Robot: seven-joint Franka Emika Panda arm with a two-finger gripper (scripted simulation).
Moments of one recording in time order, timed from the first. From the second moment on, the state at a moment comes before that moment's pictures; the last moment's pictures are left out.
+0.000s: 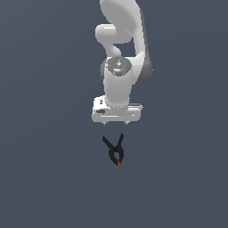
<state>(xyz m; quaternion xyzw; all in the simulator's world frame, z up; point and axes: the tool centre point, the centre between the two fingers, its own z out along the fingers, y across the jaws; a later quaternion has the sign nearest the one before) 0.002 0.008 0.160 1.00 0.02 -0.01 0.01</state>
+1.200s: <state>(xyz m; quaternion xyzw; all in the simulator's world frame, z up) 0.068 0.008 0.072 1.00 0.10 0.00 0.00</state>
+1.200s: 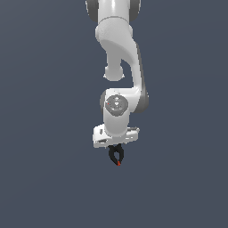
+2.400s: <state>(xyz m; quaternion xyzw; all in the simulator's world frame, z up) 0.069 0.007 0.019 1.00 0.10 0.00 0.00</state>
